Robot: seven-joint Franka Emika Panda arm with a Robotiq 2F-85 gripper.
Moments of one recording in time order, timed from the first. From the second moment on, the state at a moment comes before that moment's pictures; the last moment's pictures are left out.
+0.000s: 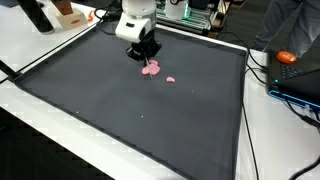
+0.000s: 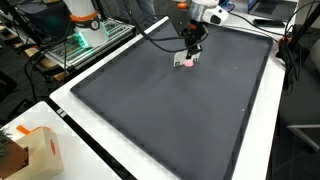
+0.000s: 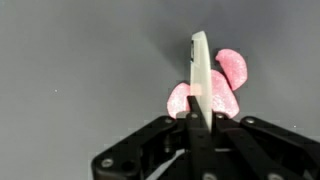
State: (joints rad) arm 0.03 0.43 0.14 -2.01 -0.16 2.35 -0.59
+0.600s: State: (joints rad) arm 0.02 0.38 0.09 -2.08 -0.16 2.35 -0.52
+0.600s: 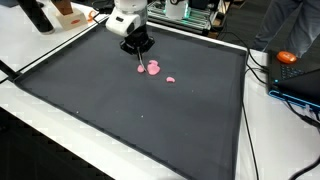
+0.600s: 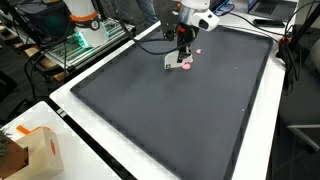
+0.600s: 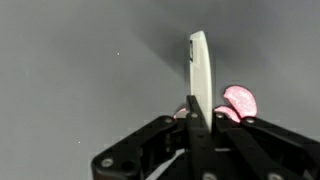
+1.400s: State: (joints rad) arm 0.00 0.33 0.10 -2.13 -0.14 2.36 -0.56
